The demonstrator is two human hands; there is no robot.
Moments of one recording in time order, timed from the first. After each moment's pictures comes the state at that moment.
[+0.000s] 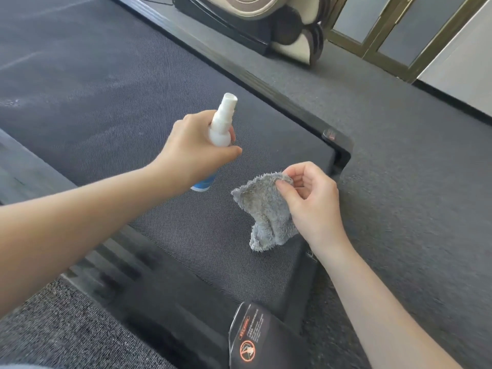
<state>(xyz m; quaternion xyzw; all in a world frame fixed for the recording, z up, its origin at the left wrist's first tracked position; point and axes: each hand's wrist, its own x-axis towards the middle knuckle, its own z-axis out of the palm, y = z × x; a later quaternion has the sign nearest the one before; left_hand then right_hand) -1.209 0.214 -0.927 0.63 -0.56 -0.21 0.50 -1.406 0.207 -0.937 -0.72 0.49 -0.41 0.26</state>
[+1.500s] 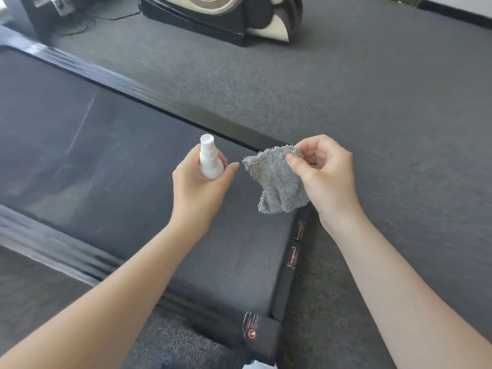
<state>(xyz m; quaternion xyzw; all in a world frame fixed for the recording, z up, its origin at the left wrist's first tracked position) -1.222 0.167 -0.625 0.65 -0.44 -0.32 0.54 -1.388 0.135 -0.596 -0.58 0.57 -0.46 0.34</state>
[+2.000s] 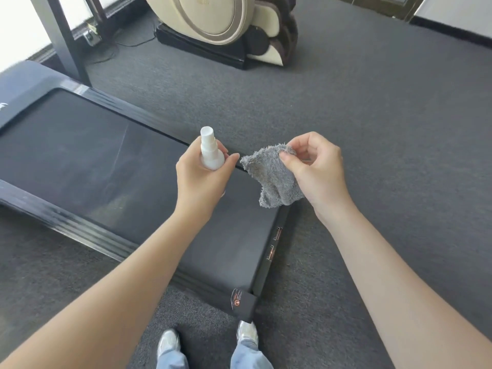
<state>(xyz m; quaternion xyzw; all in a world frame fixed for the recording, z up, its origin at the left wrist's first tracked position) -1.260 0.184 -0.343 0.64 -0.43 -0.30 0.56 -1.422 0.149 -0.320 -0.62 0.56 -0.43 0.35</state>
